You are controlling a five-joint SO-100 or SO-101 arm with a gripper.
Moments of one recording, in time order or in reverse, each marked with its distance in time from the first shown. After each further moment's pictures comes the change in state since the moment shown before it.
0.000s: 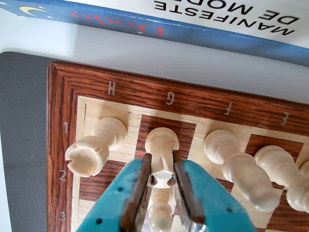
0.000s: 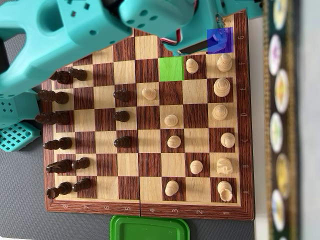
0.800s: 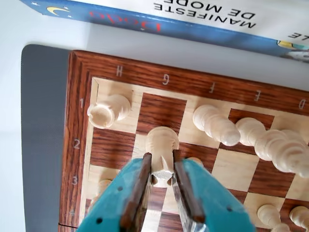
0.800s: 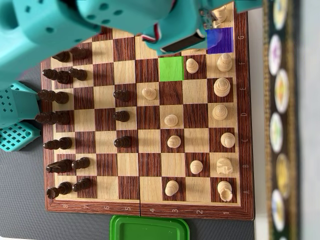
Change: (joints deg) arm 0.1 13.6 12.1 -0.2 -0.4
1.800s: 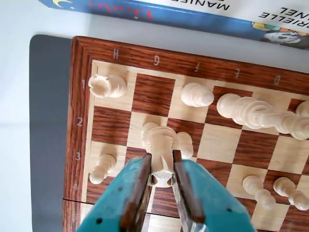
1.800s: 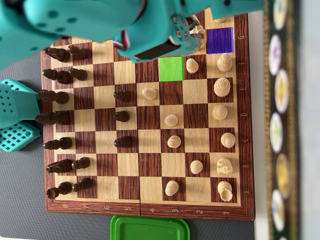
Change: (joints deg) arm 1.2 10.9 9.1 0.1 0.0
